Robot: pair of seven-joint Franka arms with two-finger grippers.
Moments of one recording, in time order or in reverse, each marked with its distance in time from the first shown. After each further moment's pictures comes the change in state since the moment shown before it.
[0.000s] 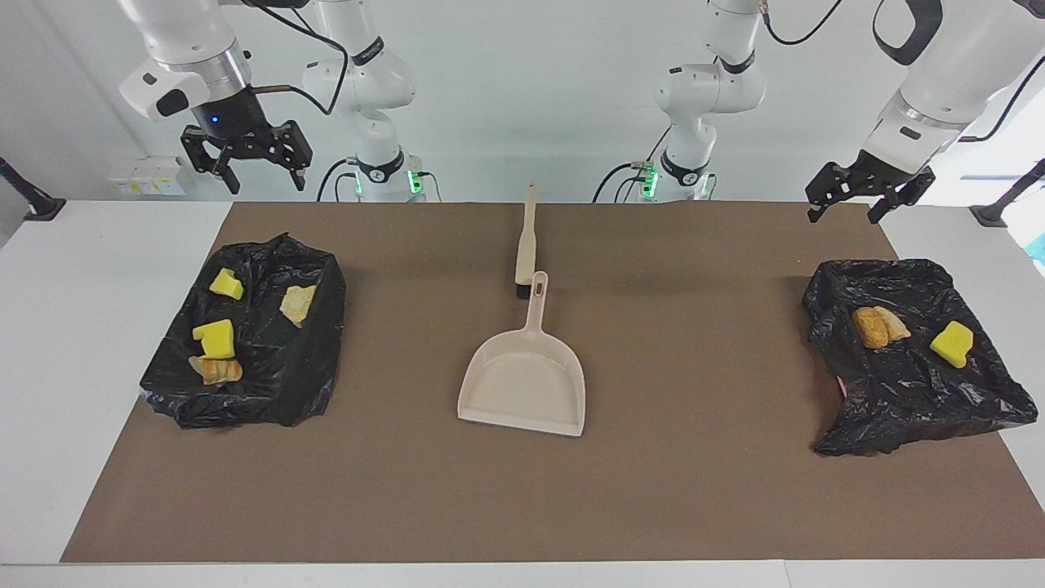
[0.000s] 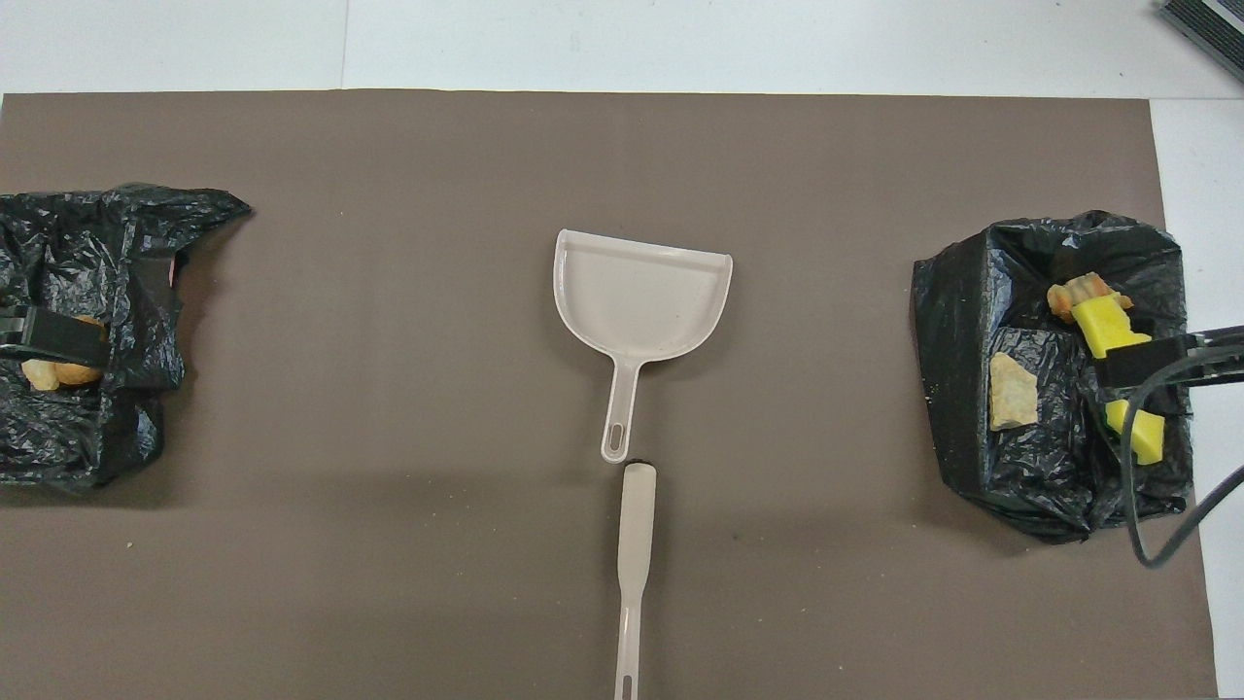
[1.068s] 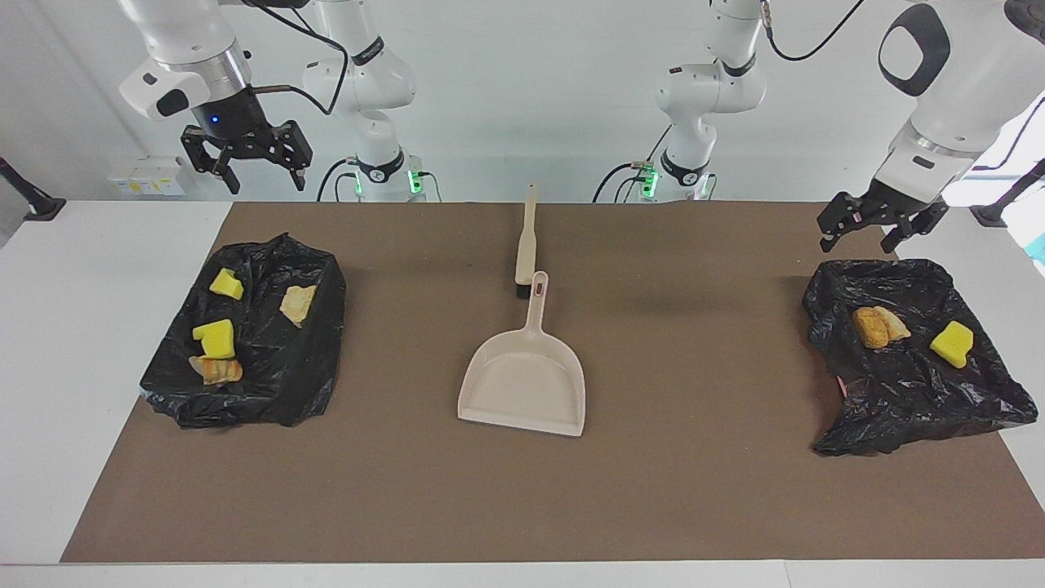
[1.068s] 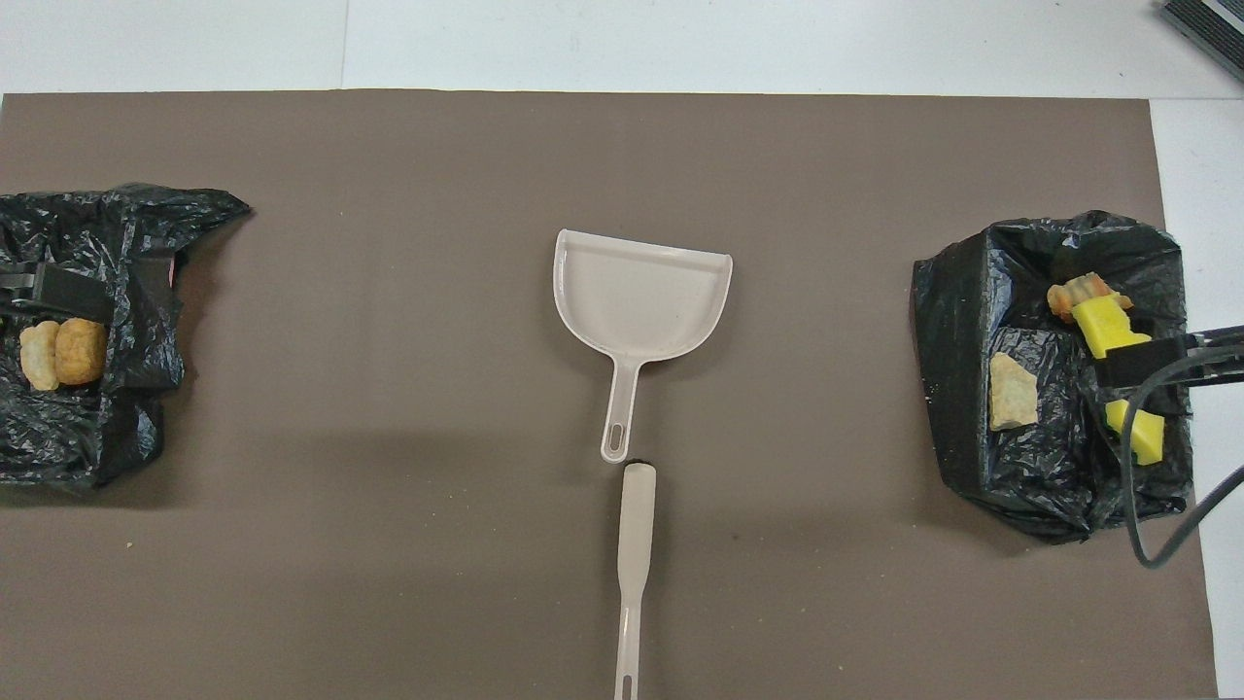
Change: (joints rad) left arm 0.003 0.043 0.022 0.022 0.000 0.071 -0.003; right arm 0.000 0.000 0.000 0.000 0.000 0.000 0.000
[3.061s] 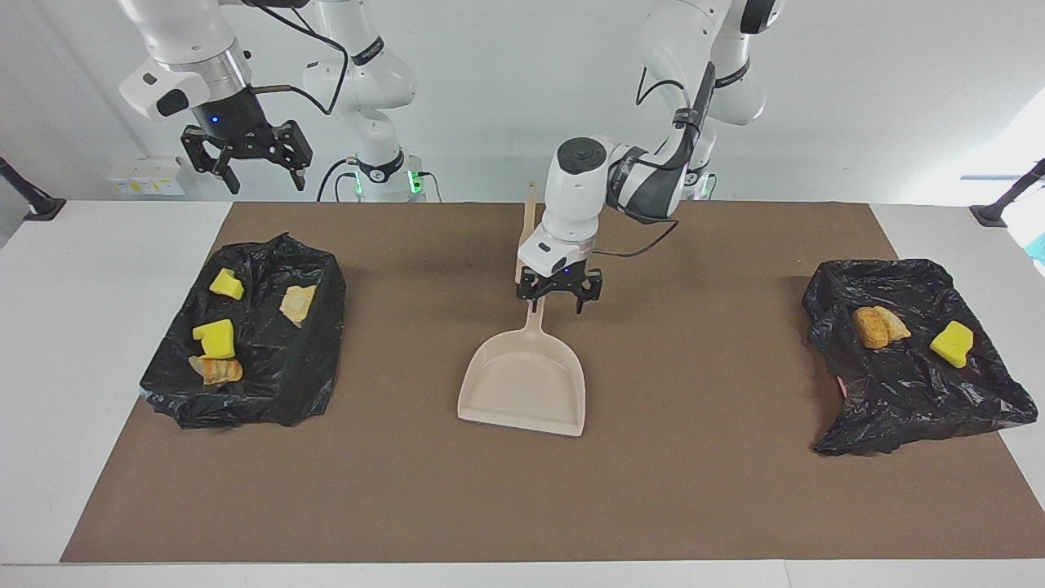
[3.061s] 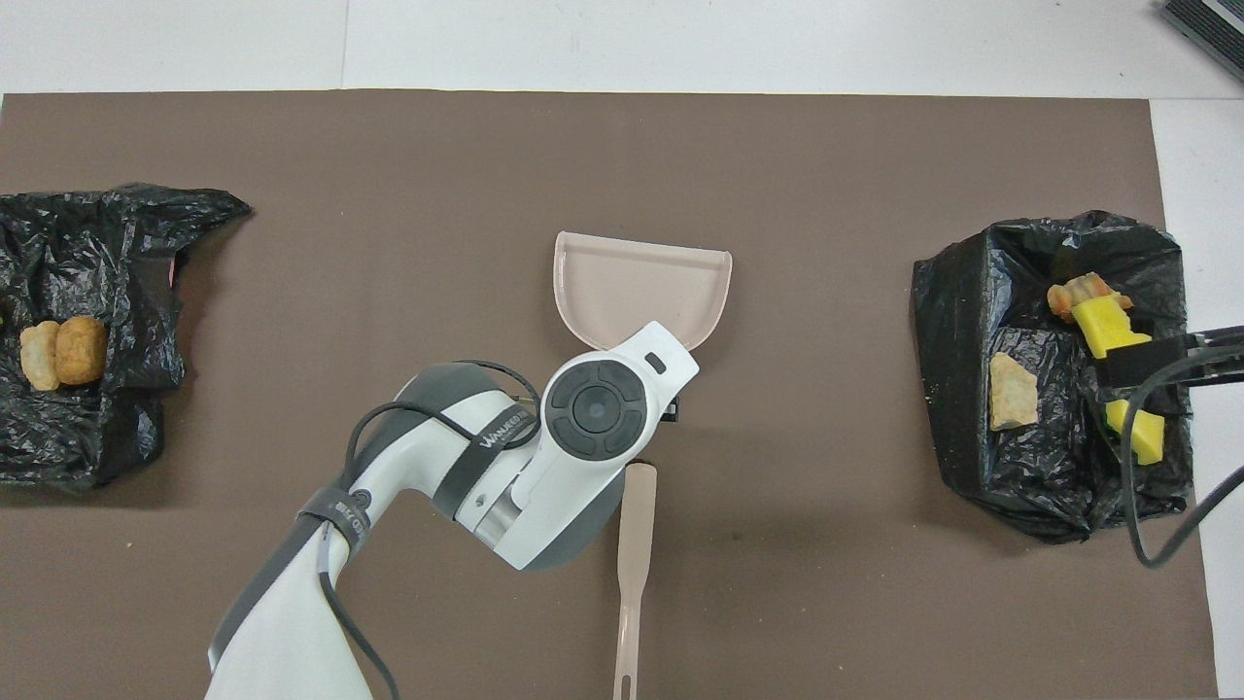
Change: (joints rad) left arm -0.660 0.260 -0.021 -0.264 0.003 0.644 -0.750; right arm 0.000 0.000 0.000 0.000 0.000 0.000 0.000
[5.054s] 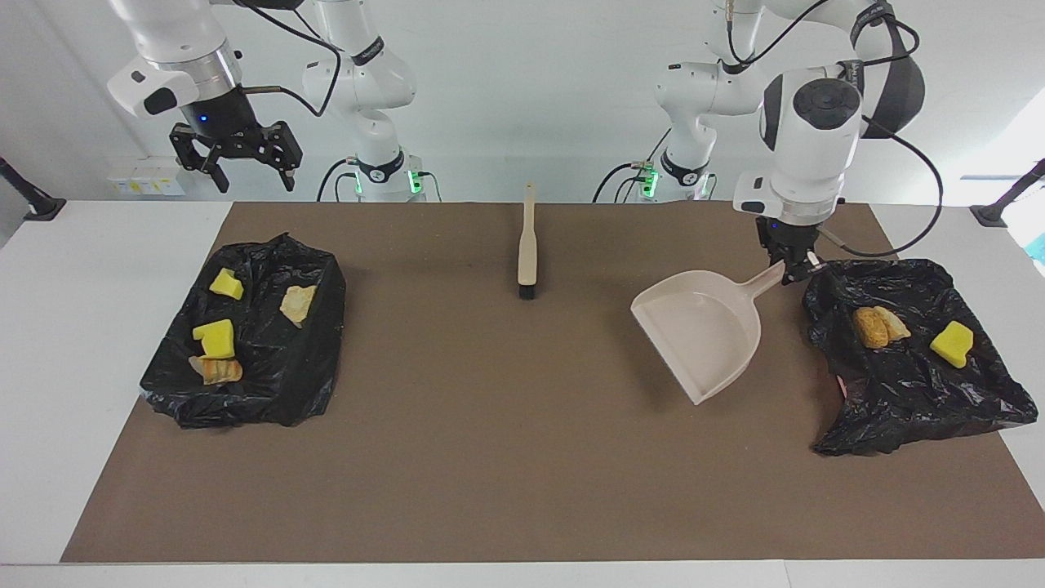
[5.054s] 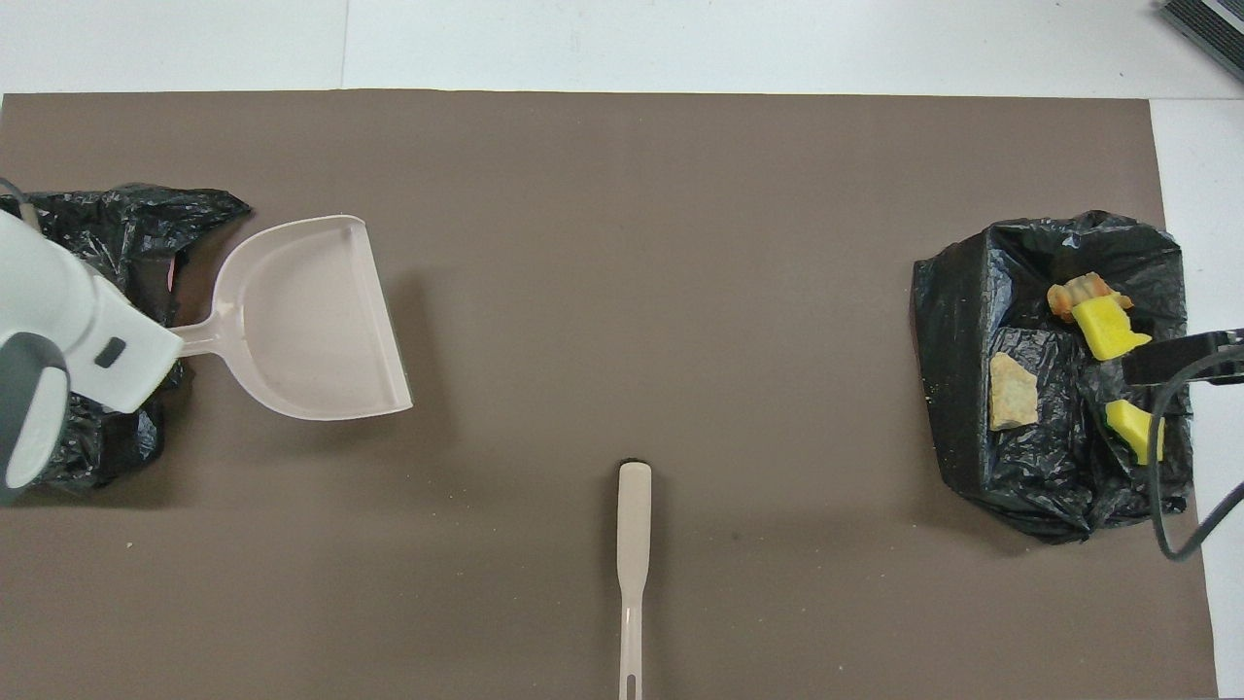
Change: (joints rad) left arm 0.436 -0.304 -0.038 -0.089 0.225 -0.395 1.491; right arm 0.000 0.000 -0.011 0.002 -0.024 0.000 0.000
